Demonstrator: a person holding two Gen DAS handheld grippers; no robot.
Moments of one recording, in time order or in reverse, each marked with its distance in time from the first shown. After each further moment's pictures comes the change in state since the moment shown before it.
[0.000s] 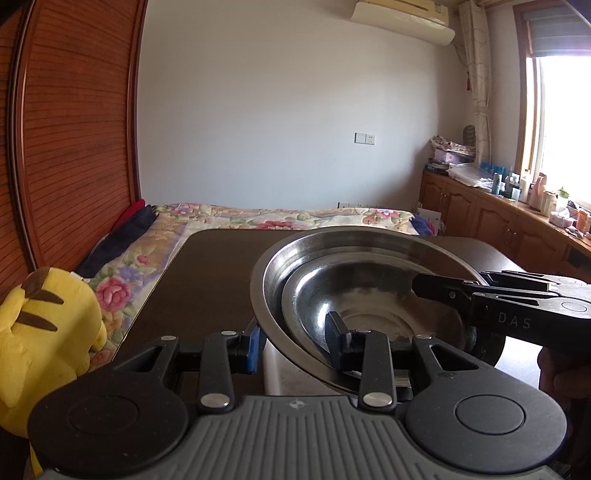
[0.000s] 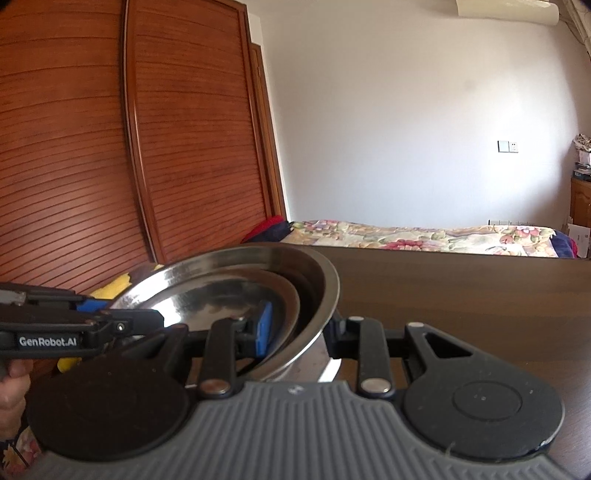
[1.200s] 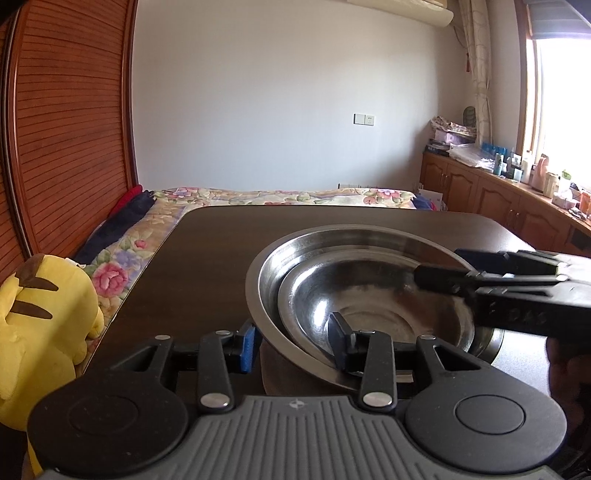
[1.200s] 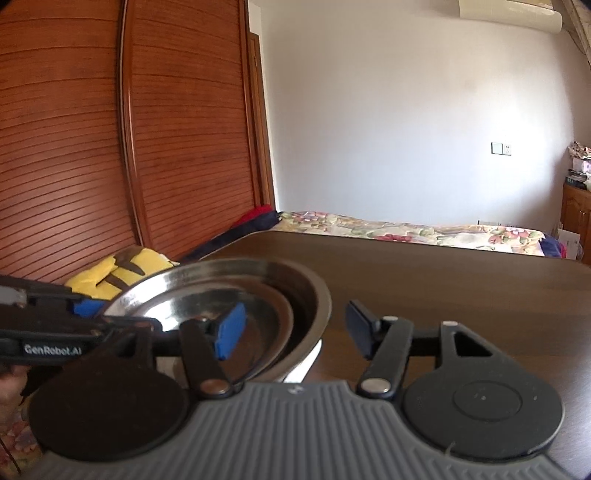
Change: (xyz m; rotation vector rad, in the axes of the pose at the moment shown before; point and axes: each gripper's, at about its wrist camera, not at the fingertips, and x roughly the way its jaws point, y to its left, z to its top) left arm 0.014 -0.004 -0.014 0.021 0.057 0.002; right arm 0.003 0.003 -0.001 -0.040 0.026 -0.047
